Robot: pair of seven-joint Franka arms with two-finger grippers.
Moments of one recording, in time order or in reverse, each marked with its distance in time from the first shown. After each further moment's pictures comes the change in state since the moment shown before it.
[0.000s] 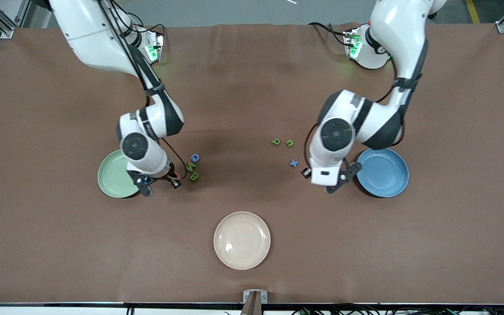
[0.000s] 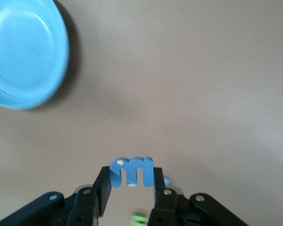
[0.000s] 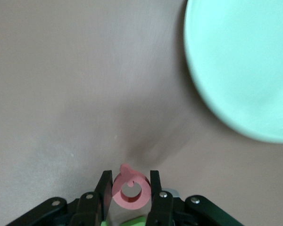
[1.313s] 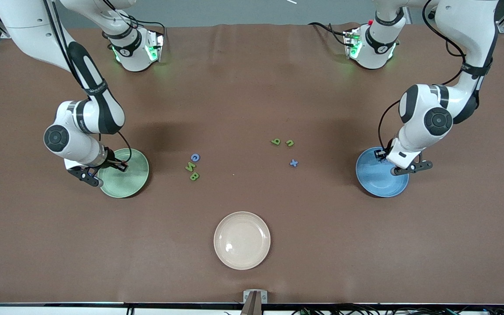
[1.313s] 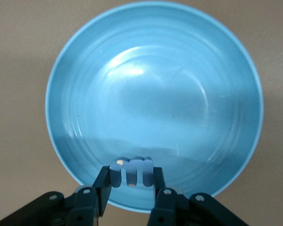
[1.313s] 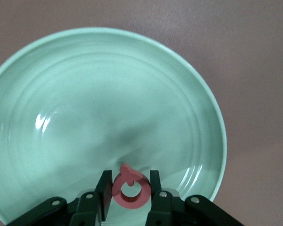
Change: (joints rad) left arm 0.375 -0.196 0.002 -0.642 0.043 0.530 0.733; right arm -0.304 -0.109 0.007 -0.305 0.001 0.132 -0.664
